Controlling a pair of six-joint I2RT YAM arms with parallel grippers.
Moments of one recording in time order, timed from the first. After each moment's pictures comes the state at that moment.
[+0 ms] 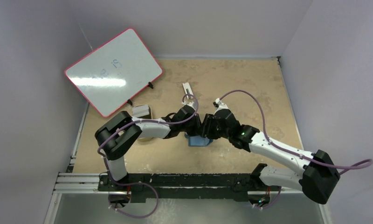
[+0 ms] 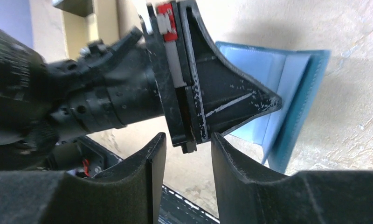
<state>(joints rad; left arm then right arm) -0.88 1.79 0.89 0.20 0.15 -1.00 0.80 1.09 0.66 -0.23 0.04 0.84</state>
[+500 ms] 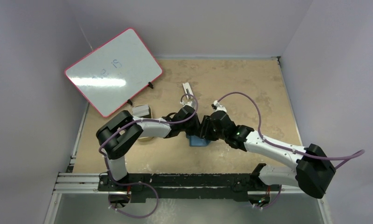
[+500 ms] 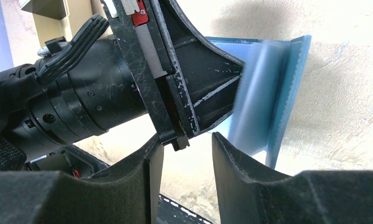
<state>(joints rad) -0.88 1.82 0.91 0.18 0.09 -1.01 0.82 1.19 0.65 -0.22 0.09 0.89</state>
